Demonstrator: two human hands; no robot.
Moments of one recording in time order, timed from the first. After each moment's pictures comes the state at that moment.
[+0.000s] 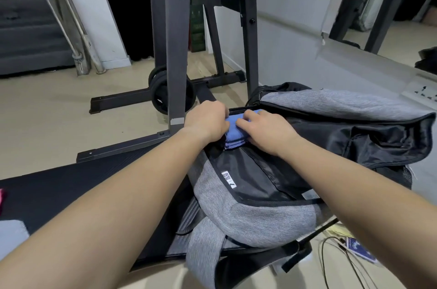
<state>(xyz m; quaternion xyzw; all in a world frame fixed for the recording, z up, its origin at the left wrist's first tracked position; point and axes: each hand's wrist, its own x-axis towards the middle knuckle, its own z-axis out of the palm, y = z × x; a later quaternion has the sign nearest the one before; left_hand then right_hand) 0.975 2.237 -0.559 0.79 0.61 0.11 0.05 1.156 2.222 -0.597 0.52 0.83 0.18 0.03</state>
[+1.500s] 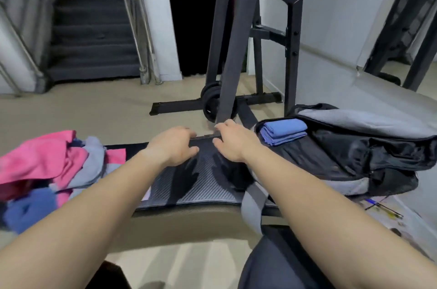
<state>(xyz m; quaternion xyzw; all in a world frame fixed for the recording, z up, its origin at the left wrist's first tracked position) 0.764 2.049 -0.503 0.75 0.66 0.02 0.03 0.954 2.086 -0.511 0.53 0.85 -0.07 -0.06</state>
